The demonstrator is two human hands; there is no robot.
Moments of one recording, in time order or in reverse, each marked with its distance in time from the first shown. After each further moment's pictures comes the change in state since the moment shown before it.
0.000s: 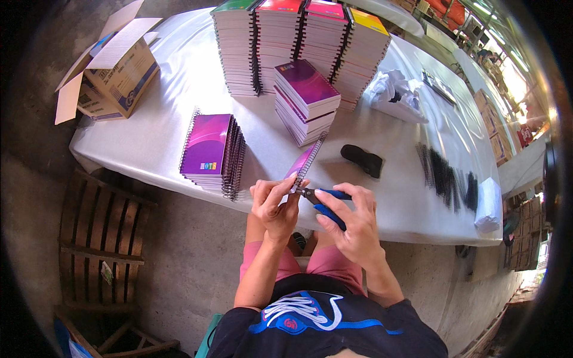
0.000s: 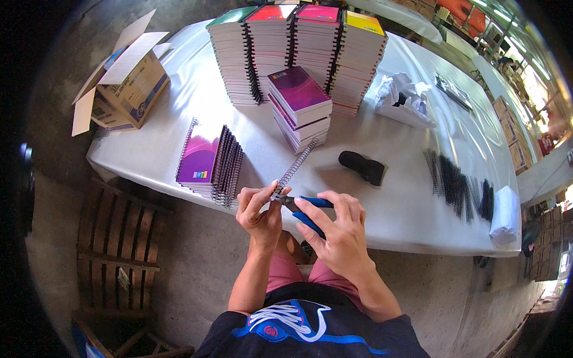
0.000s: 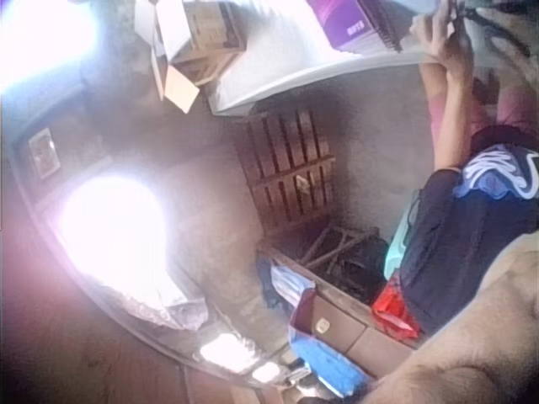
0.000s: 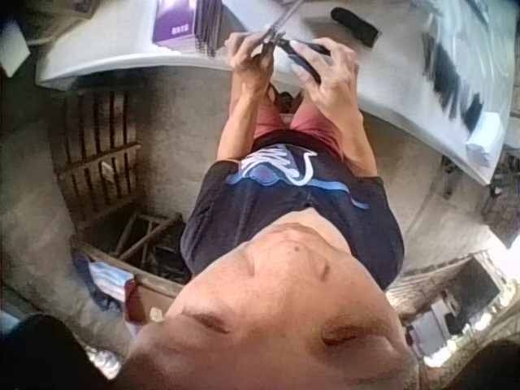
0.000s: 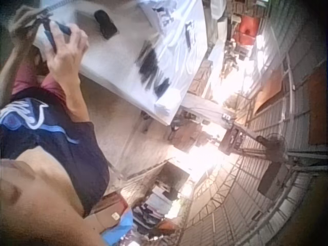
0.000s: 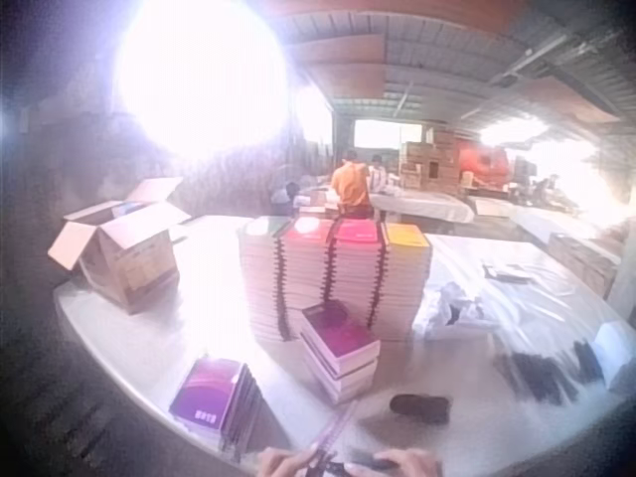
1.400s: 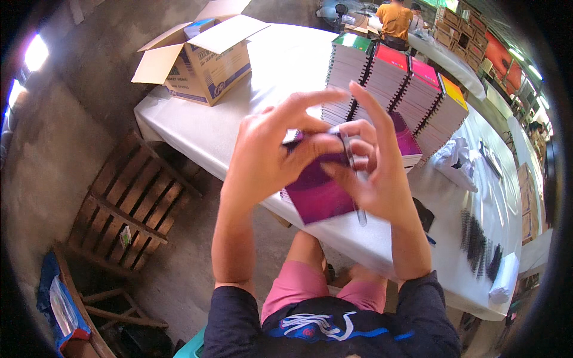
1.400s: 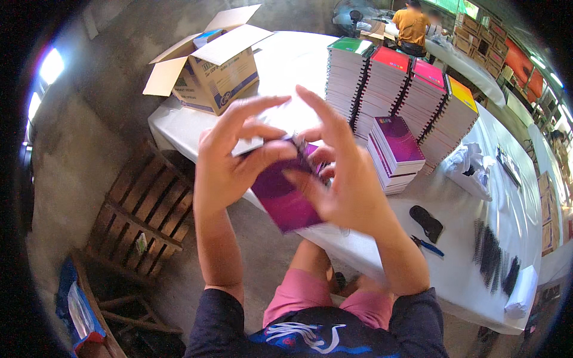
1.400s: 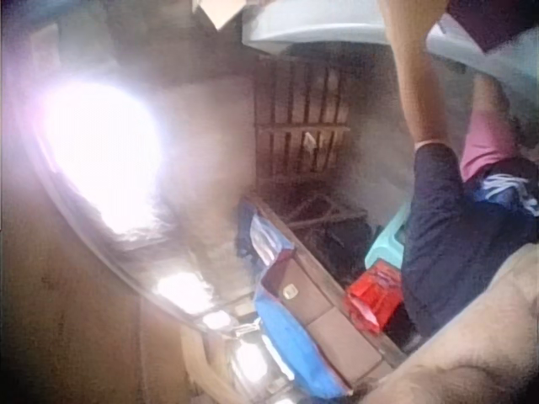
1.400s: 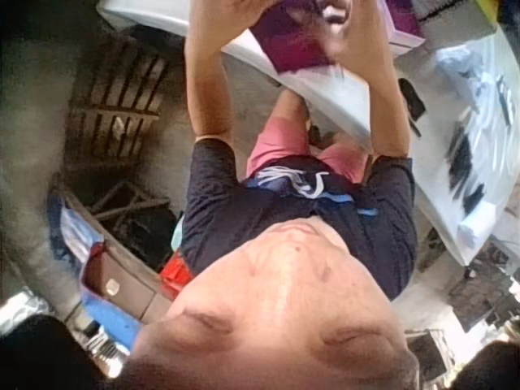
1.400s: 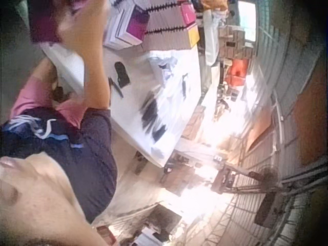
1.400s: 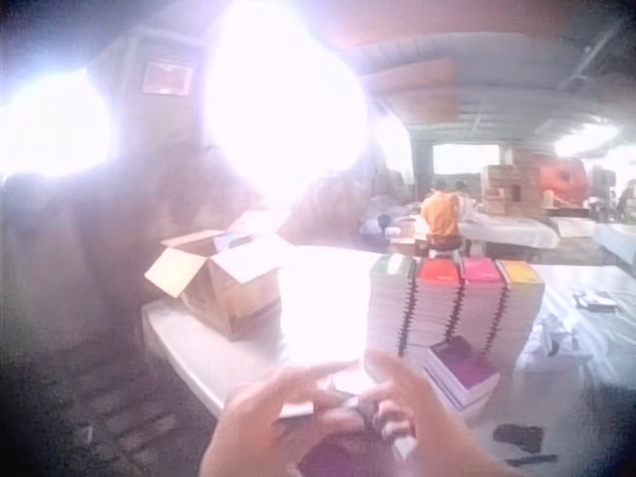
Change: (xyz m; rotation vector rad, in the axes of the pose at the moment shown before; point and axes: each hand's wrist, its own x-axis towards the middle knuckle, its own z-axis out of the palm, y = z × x) left_hand 0.212 0.012 -0.151 0.020 -0.390 0.292; right_hand 0.169 -0.116 0.015 0.918 -0.117 -0.274
